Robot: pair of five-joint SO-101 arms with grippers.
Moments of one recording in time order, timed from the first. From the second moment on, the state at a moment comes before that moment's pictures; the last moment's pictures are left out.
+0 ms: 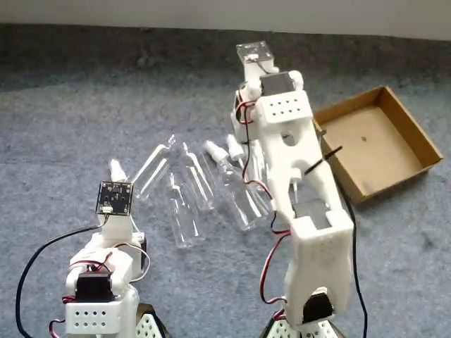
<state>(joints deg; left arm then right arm) -8.0 -104.2 95.9 75.5 1.7 -18.7 29.1 -34.9 89.8 0.7</state>
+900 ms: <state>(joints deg) -8.0 -104.2 95.9 75.5 1.7 -18.9 58.5 -64.0 96.0 0.7</state>
